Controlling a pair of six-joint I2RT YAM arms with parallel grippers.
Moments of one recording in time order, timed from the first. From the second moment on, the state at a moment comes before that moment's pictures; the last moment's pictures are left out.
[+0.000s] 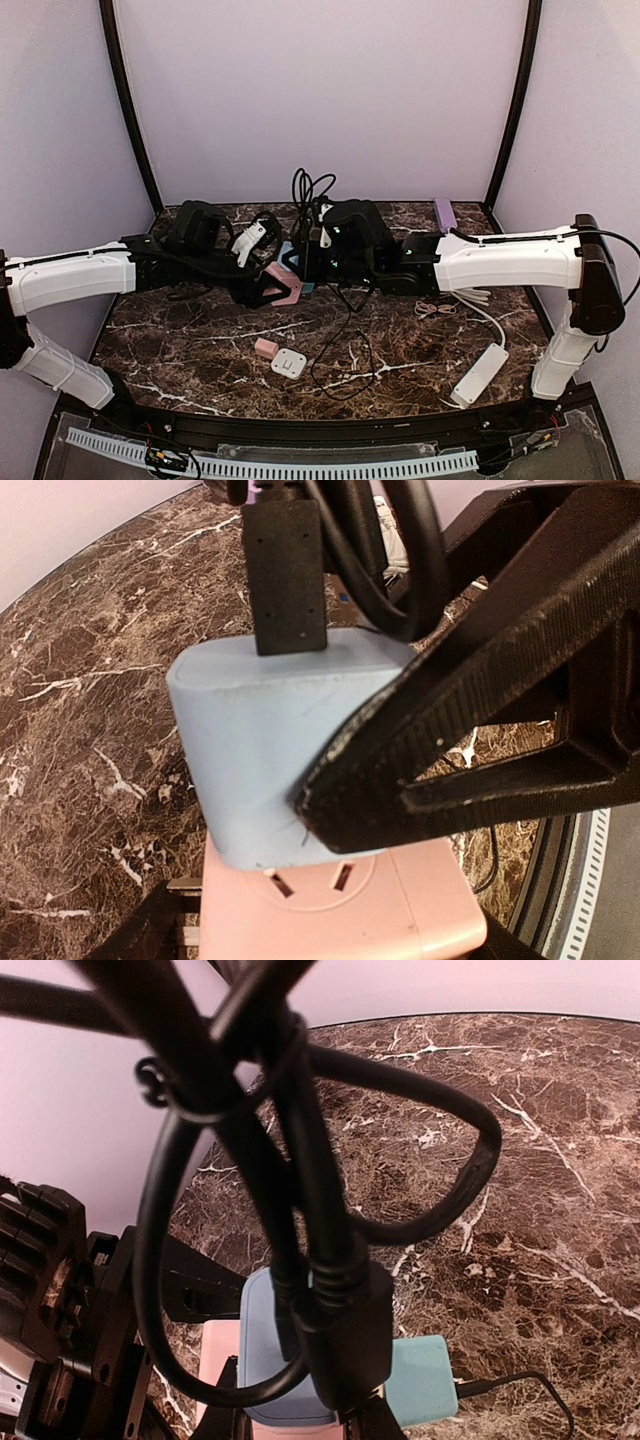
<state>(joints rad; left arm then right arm) -0.74 1.32 0.93 -0.27 0.31 0.02 1.12 1.72 1.33 -0.07 0.22 0.72</state>
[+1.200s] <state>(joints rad) -0.75 1.34 0.93 -0.24 0.33 0.02 1.11 1.68 1.29 -0.07 0.24 0.73</state>
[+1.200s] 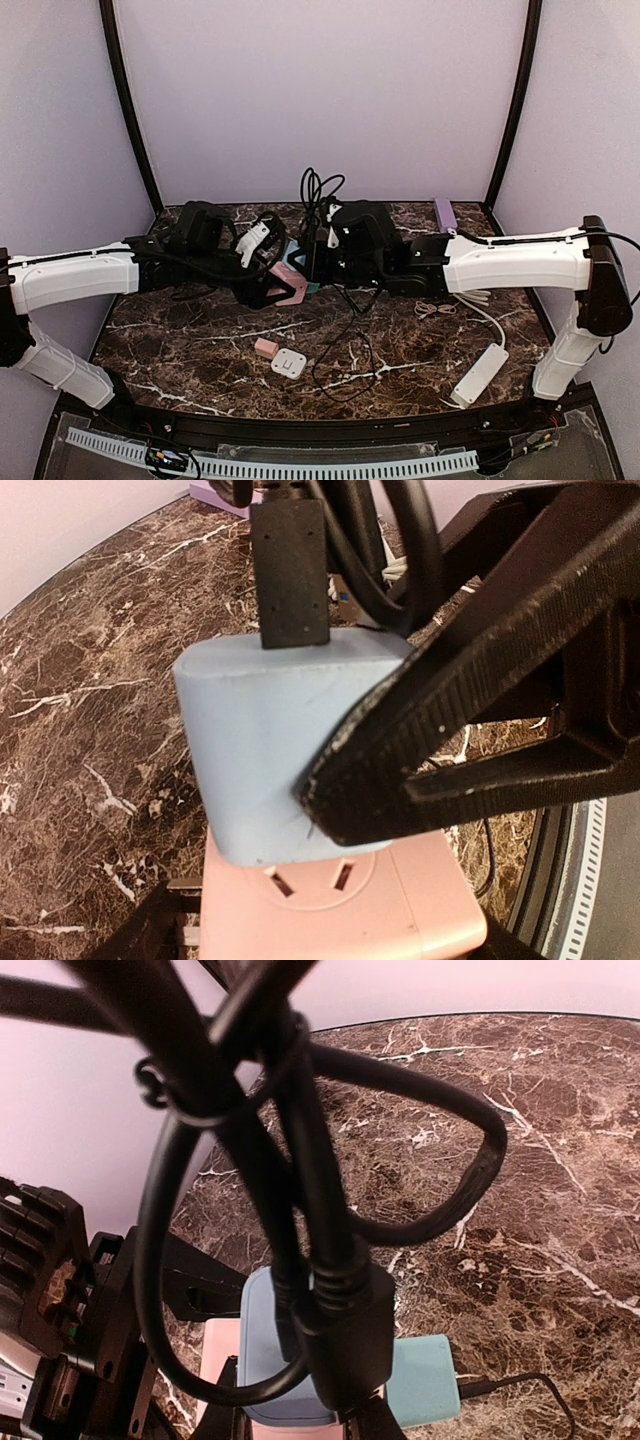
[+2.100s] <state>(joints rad) -0.75 1.33 0.93 -0.22 0.32 0.03 1.16 1.69 1.35 -0.15 0.34 0.65</state>
